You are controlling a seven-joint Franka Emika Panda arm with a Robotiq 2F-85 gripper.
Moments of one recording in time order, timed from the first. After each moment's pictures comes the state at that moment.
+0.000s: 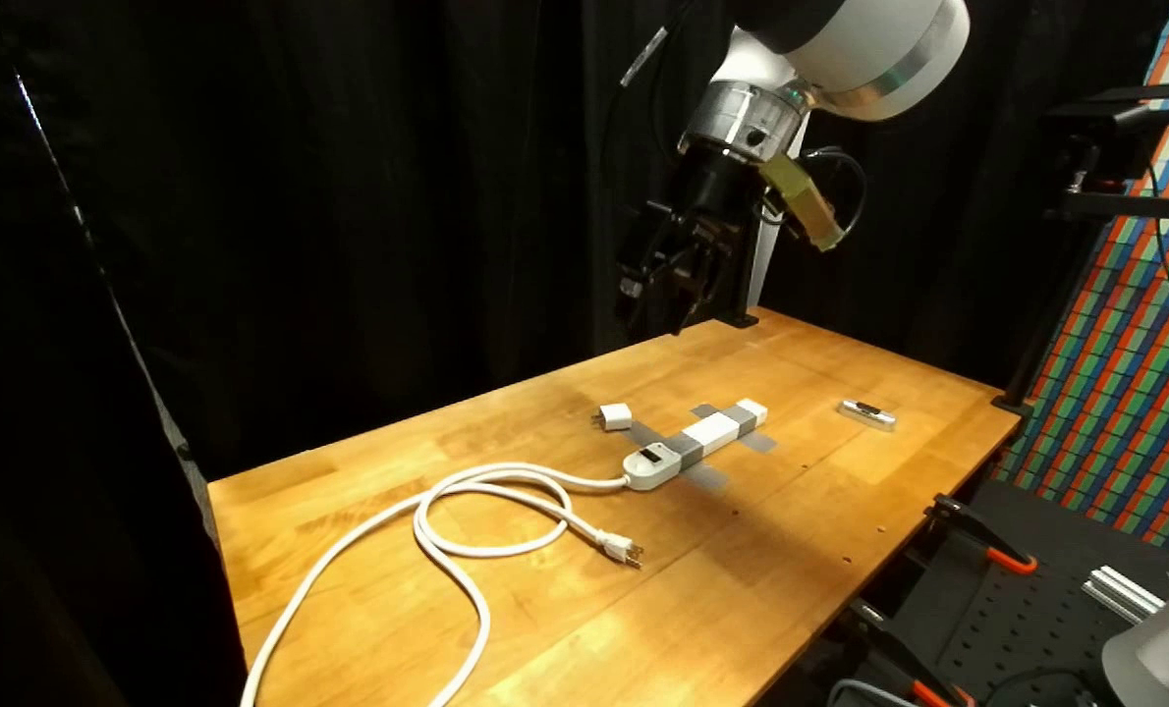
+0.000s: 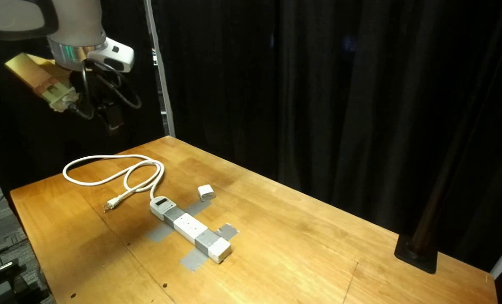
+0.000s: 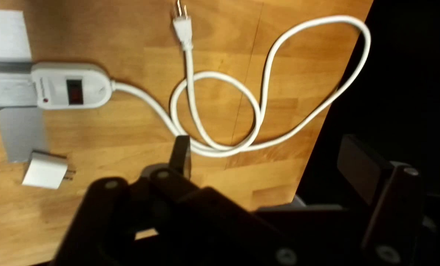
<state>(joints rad) 0.23 -0.19 0.03 -2.51 0.61 2.45 -0.34</state>
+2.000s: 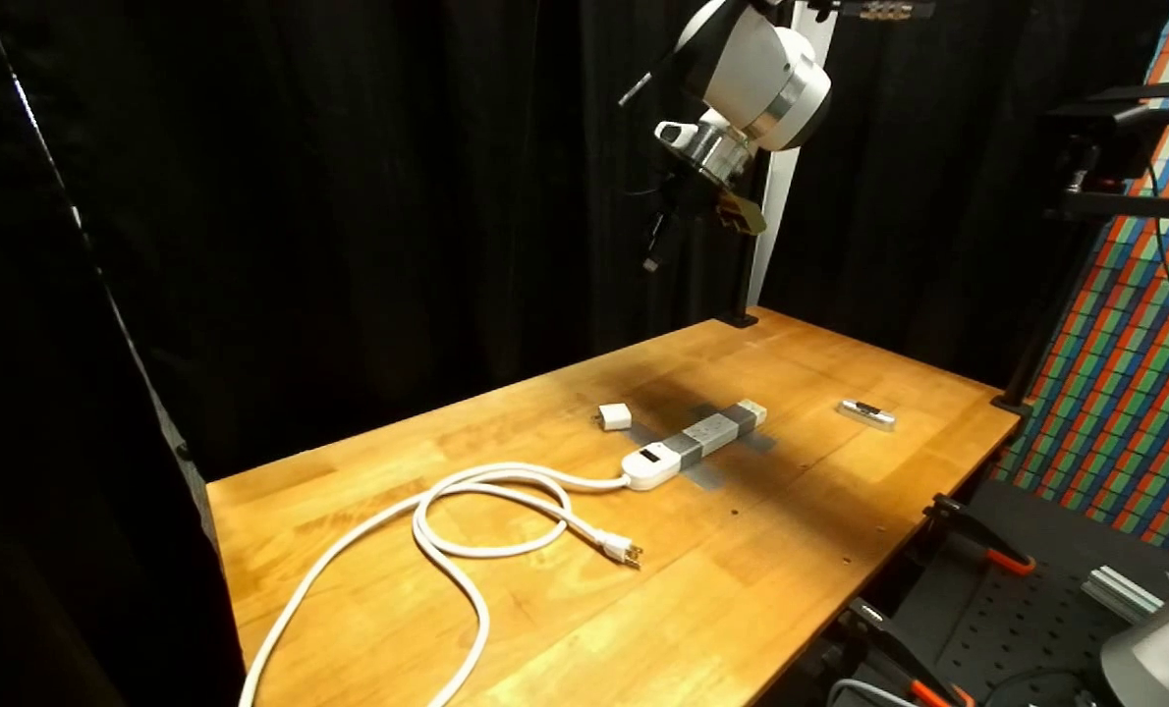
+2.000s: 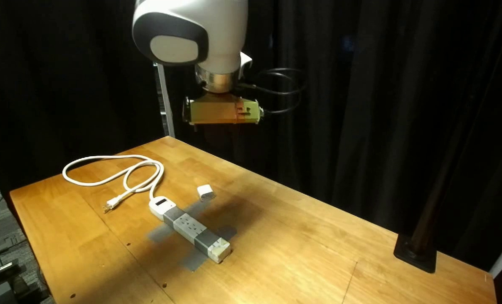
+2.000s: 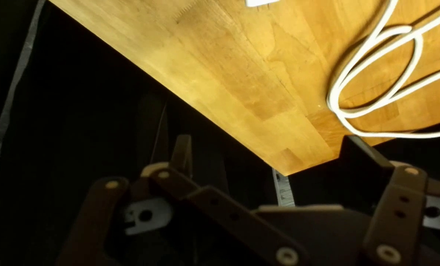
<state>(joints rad) -0.16 0.31 0.05 -1.98 0.75 2.40 -1.57</state>
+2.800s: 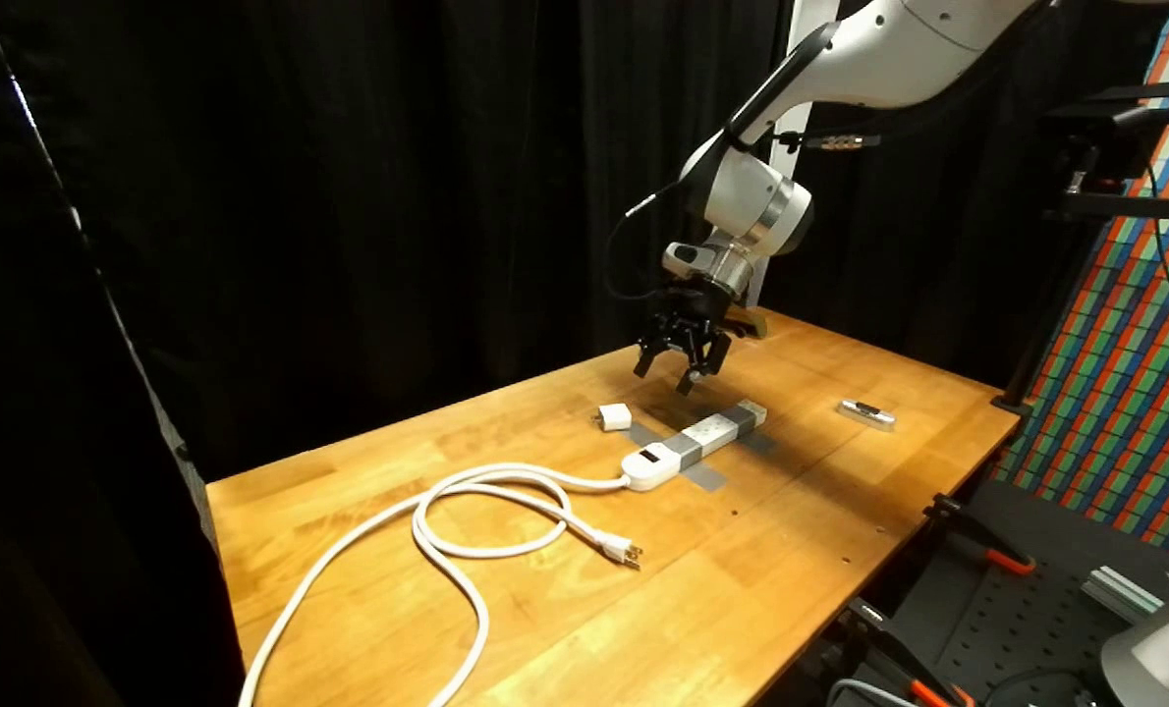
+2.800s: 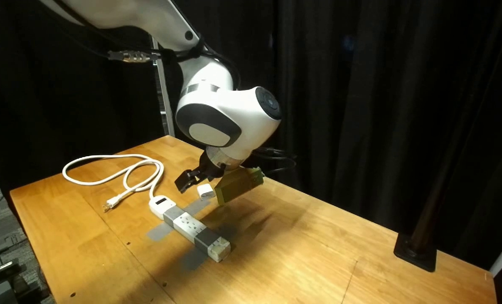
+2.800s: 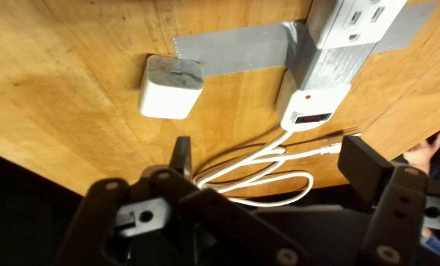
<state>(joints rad) -0.30 0.62 0.10 -1.88 0.72 2.12 -2.21</state>
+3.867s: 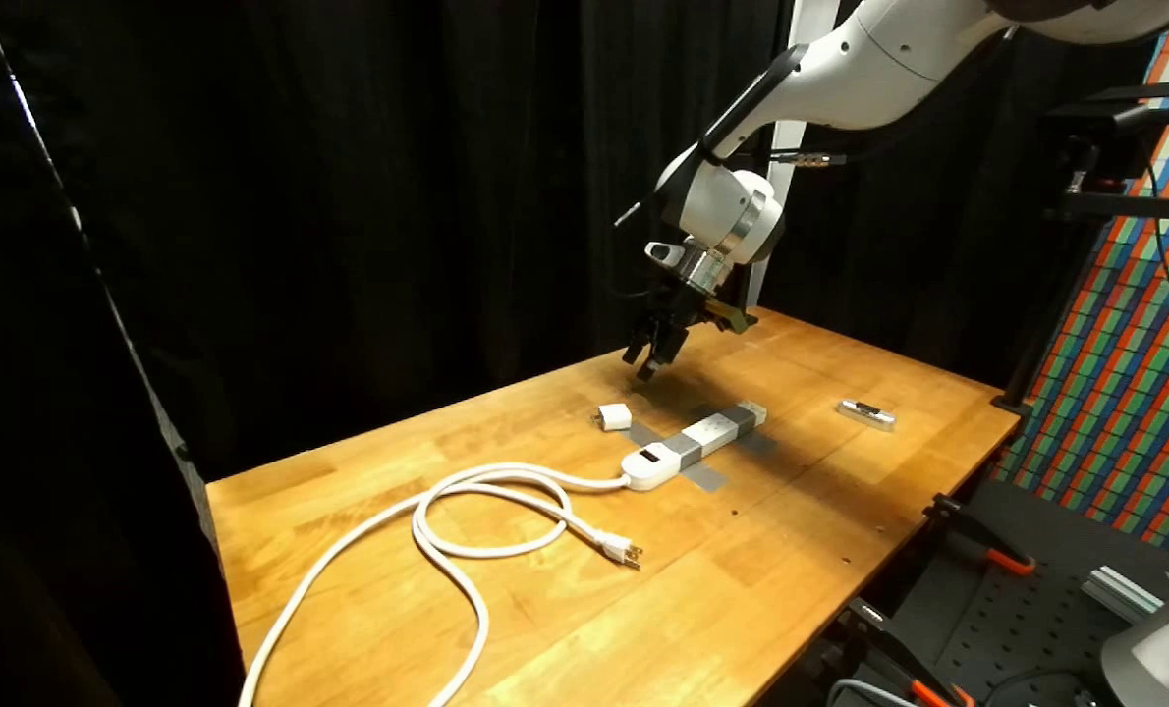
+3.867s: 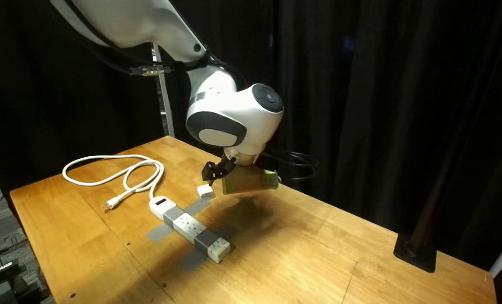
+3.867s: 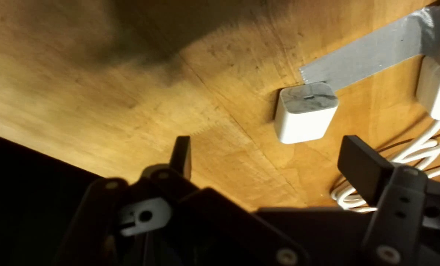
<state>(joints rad) -0.26 0.72 0.10 -1.76 0.75 2.38 -1.80</state>
